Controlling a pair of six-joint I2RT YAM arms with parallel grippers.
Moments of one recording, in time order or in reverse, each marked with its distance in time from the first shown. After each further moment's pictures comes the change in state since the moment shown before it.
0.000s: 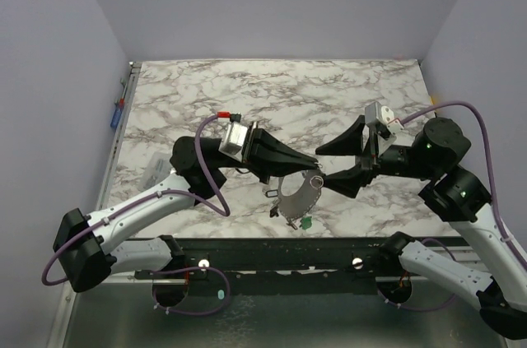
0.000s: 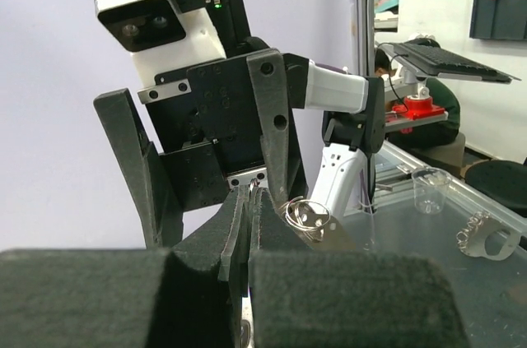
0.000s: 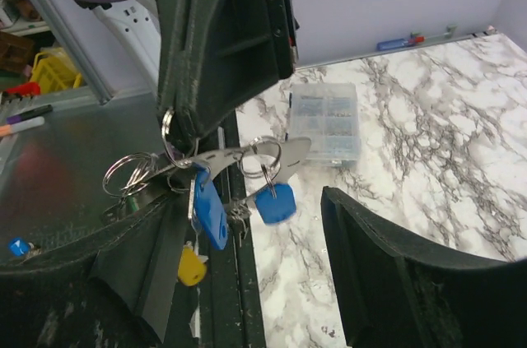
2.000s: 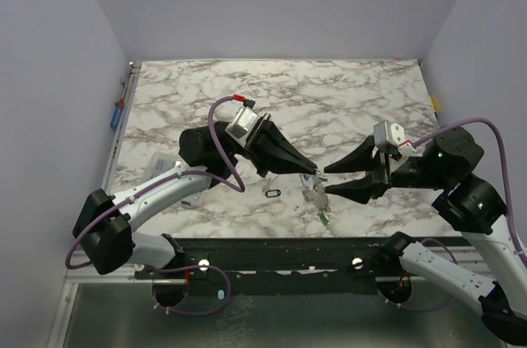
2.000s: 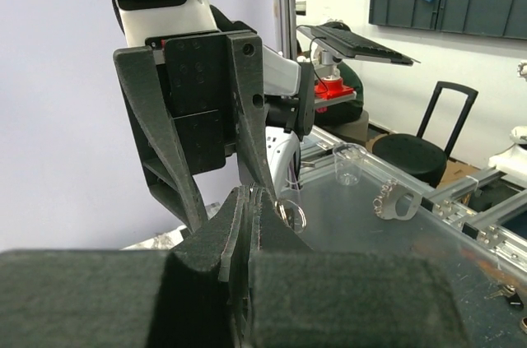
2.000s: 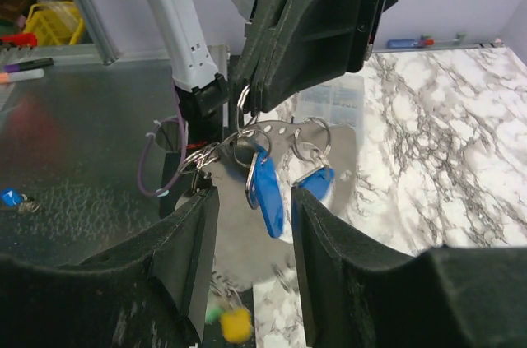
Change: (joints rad) left arm 0.076 0.193 0.097 0.319 0.253 -0.377; right arm 0.000 -0.059 0.030 -0.145 -0.058 -0.159
